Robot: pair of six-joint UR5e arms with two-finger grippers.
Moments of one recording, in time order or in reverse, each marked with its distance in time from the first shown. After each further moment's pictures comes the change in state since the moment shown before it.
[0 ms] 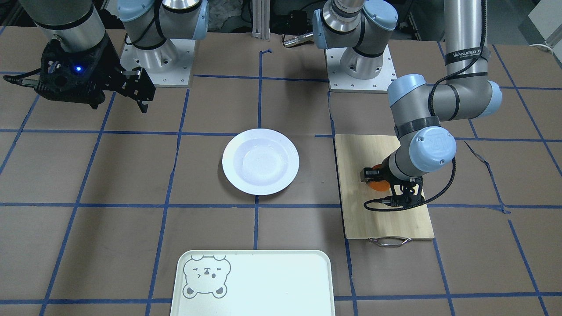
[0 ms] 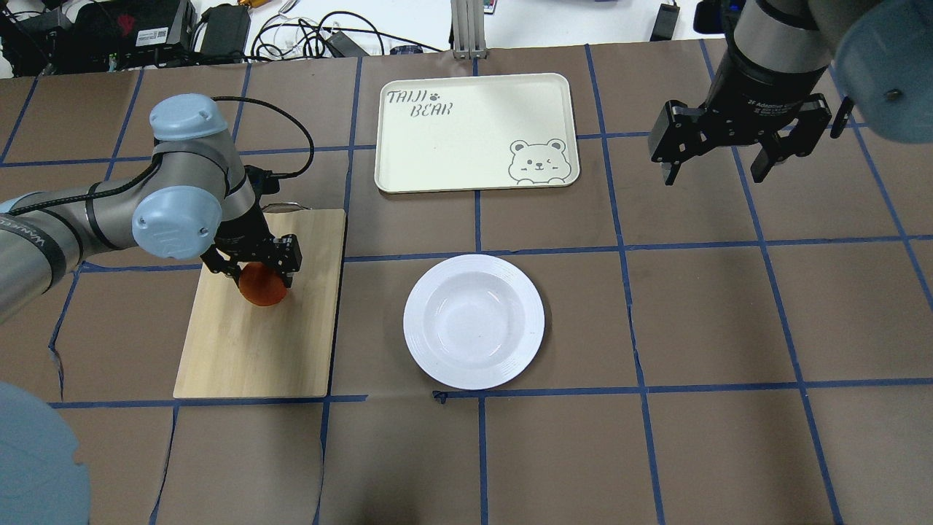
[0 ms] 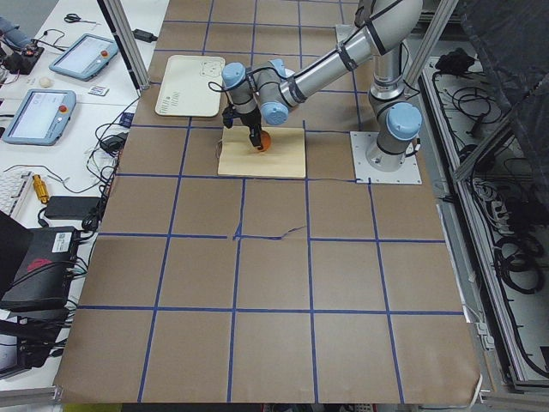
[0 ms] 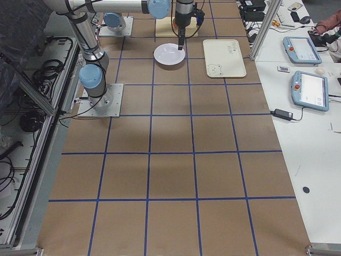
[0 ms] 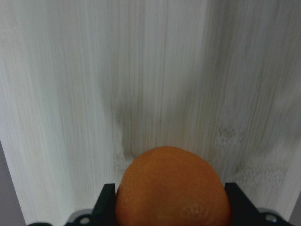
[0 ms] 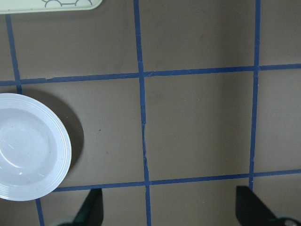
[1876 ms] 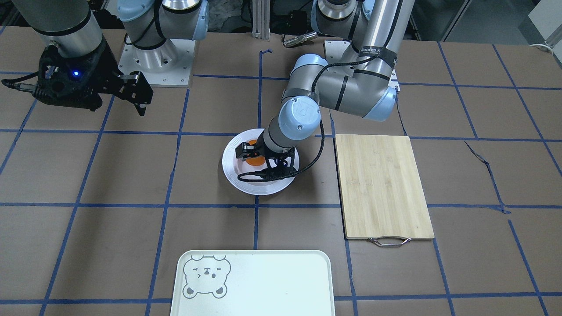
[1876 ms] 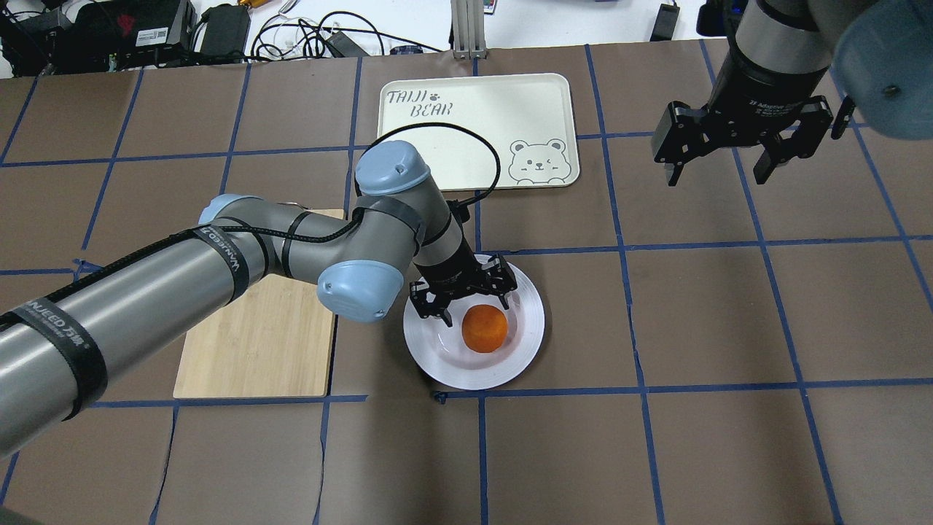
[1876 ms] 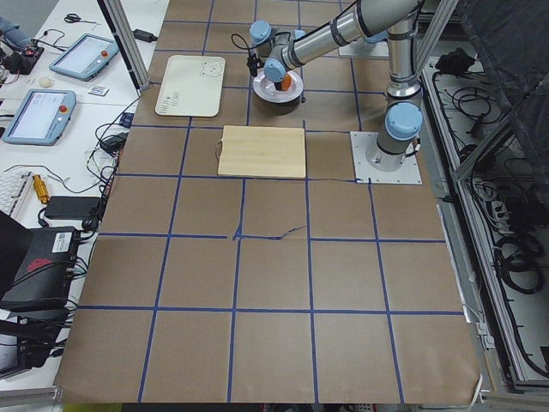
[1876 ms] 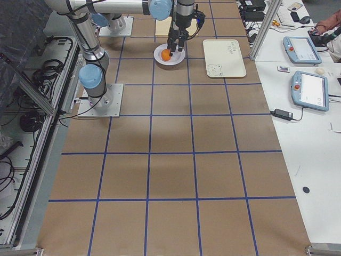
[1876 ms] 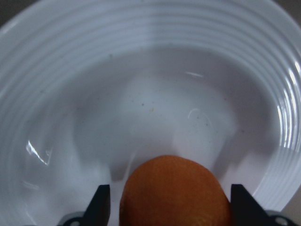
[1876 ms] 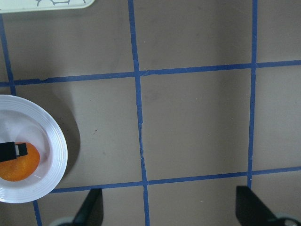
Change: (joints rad) left arm -0.448 -0.034 0.038 0.086 -0.443 -0.570; right arm -0.012 0.011 0.000 0.003 -0.005 0.005
